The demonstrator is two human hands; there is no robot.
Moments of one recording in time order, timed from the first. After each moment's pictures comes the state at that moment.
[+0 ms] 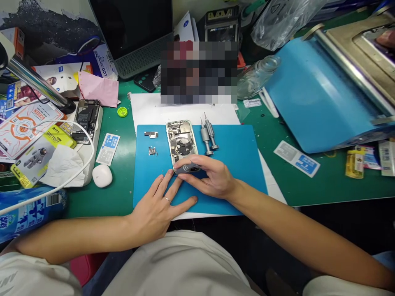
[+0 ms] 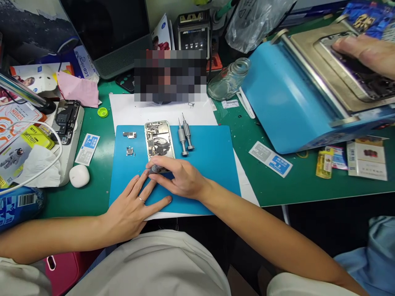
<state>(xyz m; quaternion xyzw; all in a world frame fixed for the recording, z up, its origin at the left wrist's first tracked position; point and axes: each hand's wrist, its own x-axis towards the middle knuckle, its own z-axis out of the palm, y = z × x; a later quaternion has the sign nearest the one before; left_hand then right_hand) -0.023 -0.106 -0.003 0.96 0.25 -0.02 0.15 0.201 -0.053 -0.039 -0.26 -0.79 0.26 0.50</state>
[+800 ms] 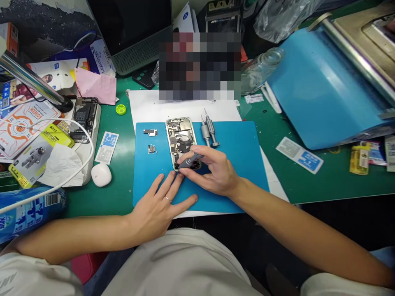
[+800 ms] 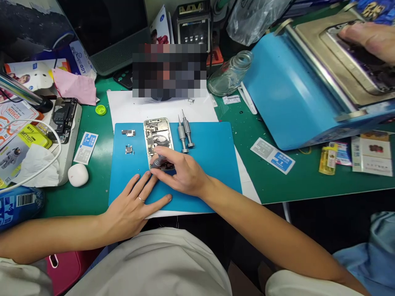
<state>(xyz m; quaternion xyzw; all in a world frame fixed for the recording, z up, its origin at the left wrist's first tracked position) -0.022 -0.107 -0.004 0.96 0.24 -0.03 0.11 0.203 -0.051 -0.029 -0.32 -0.78 0.24 0.47</state>
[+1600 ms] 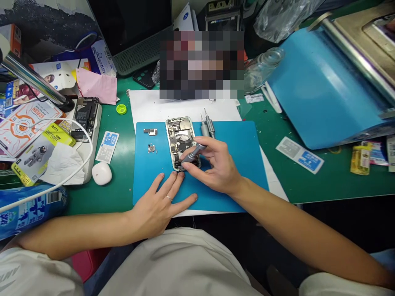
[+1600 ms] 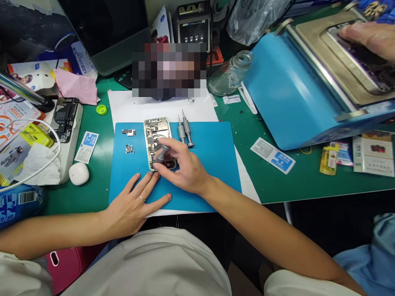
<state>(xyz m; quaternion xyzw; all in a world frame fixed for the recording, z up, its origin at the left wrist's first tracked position) -0.022 -0.103 0.000 0.97 0.21 -0.04 0.11 0.203 -0.055 -0.030 -0.38 -0.74 0.27 0.49</state>
